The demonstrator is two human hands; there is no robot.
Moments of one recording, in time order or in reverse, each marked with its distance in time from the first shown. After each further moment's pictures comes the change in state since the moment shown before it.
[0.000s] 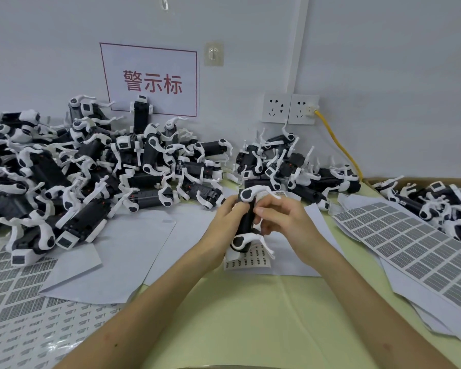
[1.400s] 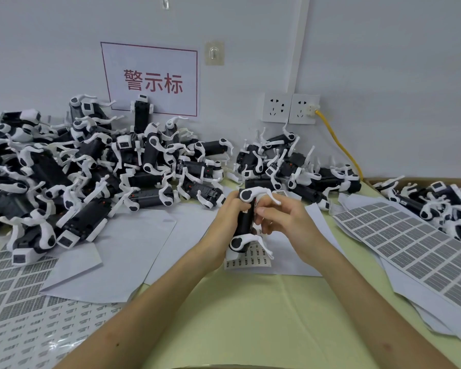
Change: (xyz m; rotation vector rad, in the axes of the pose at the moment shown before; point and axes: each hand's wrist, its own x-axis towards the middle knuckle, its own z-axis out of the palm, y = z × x) left_hand 0.003 -0.001 -0.002 -0.003 -0.047 -0.064; right_hand 0.000 0.000 0.000 -0.026 -0.002 -0.012
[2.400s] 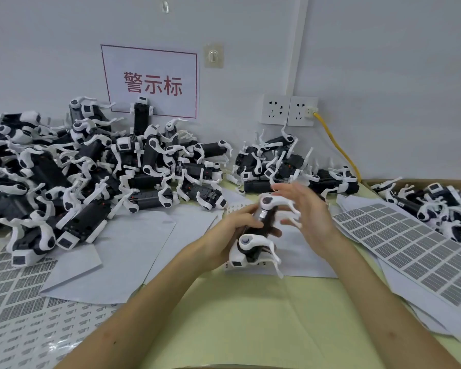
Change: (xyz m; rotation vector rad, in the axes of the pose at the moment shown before) left_hand -0.020 0.016 0.002 -0.125 -0.303 -0.154; right_hand 0.008 -0.005 -0.031 0.075 0.176 0.136
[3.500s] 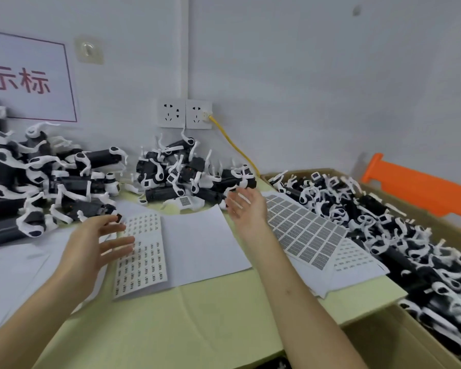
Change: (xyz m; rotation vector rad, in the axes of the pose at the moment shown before) left_hand 0.023 -0.010 -0.034 -0.038 0.657 0.096; right_hand 0.021 0.015 -0.082 0.697 0.576 0.154
